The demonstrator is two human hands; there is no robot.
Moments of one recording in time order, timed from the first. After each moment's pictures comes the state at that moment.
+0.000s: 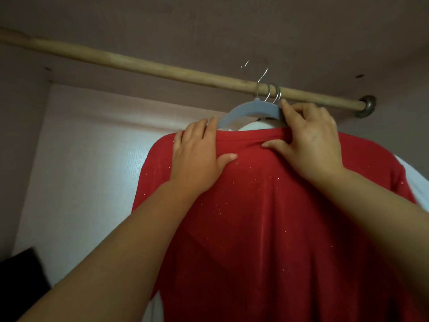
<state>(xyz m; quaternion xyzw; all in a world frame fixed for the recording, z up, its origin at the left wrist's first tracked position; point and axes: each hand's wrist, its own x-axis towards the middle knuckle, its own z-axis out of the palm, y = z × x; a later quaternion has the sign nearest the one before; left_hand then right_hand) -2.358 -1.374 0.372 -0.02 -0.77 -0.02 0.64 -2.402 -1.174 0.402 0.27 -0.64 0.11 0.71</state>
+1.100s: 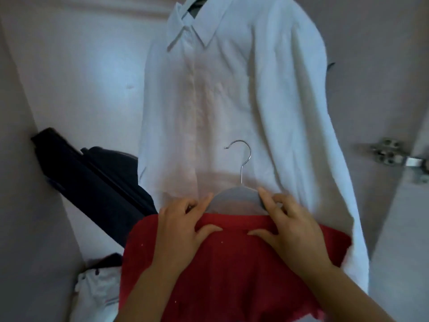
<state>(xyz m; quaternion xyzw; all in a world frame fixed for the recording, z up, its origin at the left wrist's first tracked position) -2.151 -1.277 0.028 -0.13 -0.86 -0.14 0.46 -2.175 -1.049 0.031 0.27 -0.84 0.12 0.46</state>
